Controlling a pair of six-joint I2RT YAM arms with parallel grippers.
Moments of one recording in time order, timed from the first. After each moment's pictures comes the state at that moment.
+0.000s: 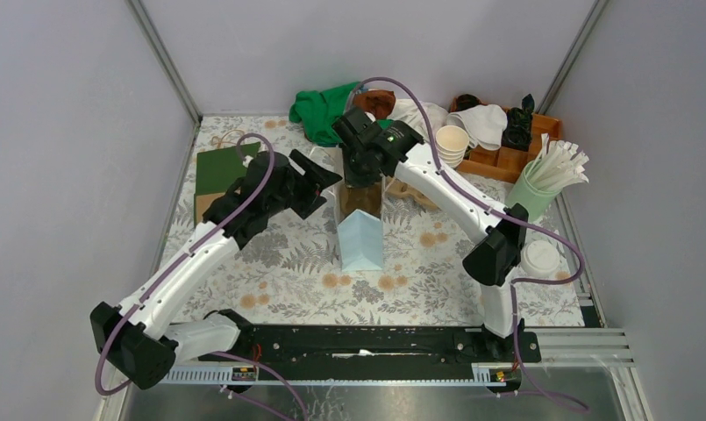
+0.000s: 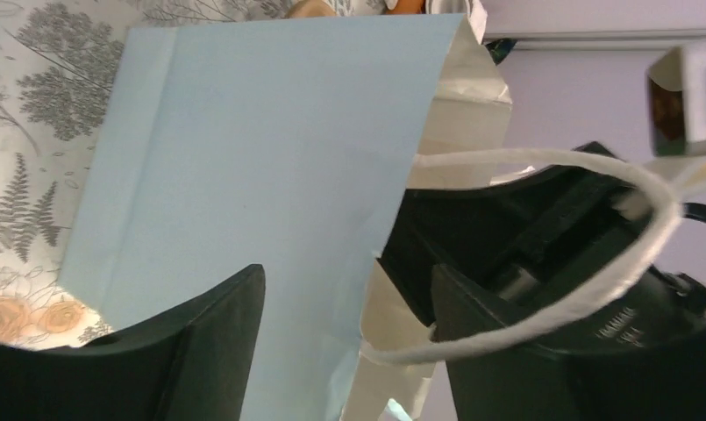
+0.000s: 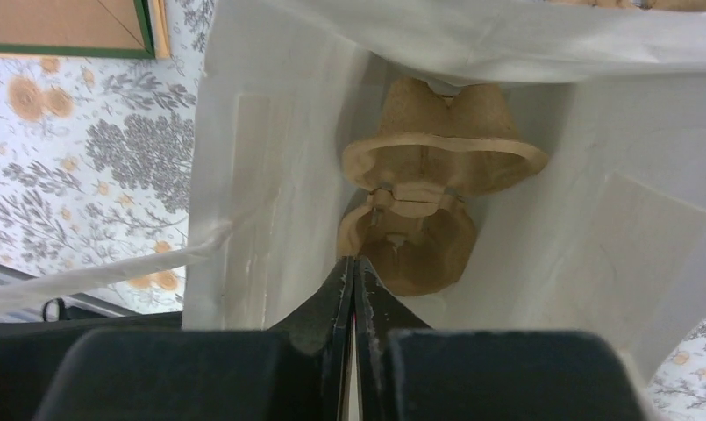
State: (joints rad) left arm -0.56 1.13 1.06 -0.45 0.02 -1.32; right arm 0.82 2.00 2.17 -1.16 0.16 0.62
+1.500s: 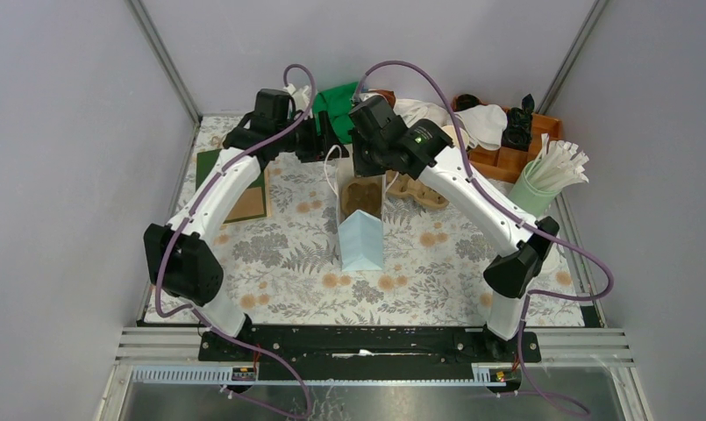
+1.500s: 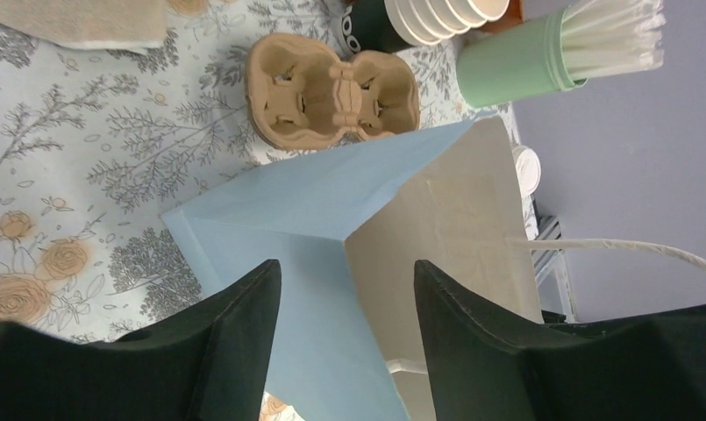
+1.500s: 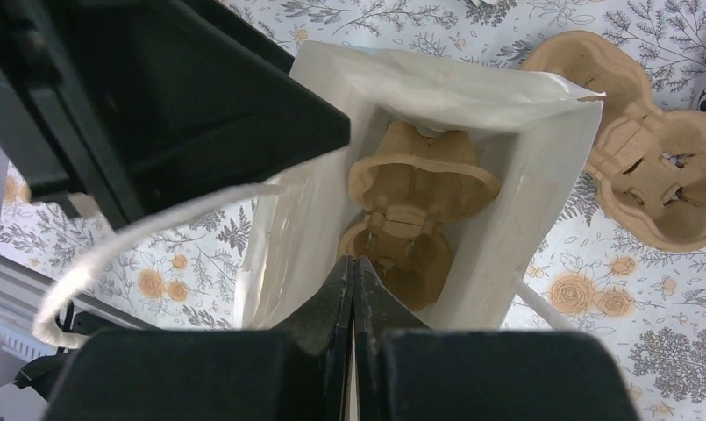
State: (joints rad) left arm -0.31 1.63 1.57 -0.56 0.56 -0.47; right arm 0.82 1.84 2.09 -1.07 0.20 0.50
